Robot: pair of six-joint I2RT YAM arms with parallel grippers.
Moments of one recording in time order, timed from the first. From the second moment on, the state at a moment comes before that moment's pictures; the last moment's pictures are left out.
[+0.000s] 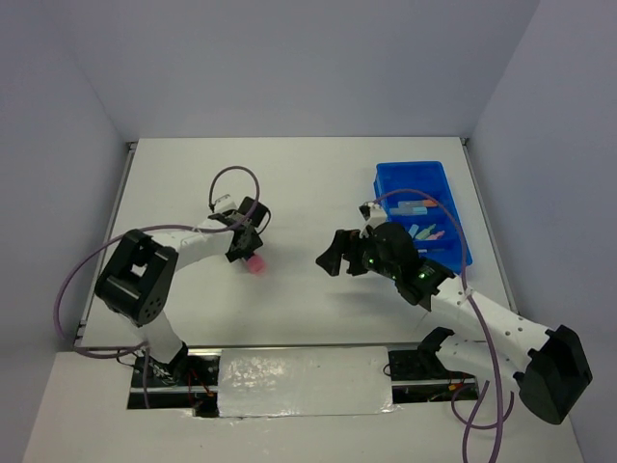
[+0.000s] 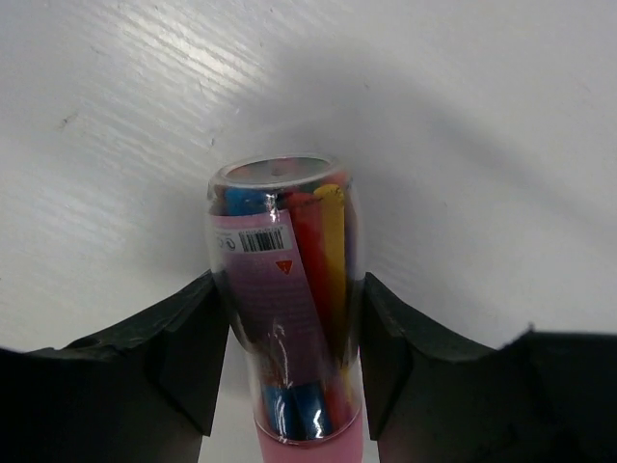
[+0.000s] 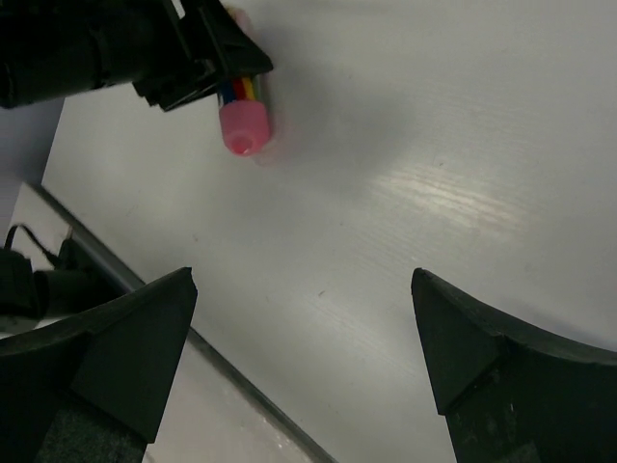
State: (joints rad) left arm -0.49 1.73 1.01 -0.47 -0.46 -1.02; right arm 0.68 0.96 0.63 -0.14 -0.06 0.60
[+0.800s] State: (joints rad) left arm -0.66 0.97 0.64 0.11 0.05 -0.87; right arm 0.87 1.17 0.53 0.55 -0.33 0.60
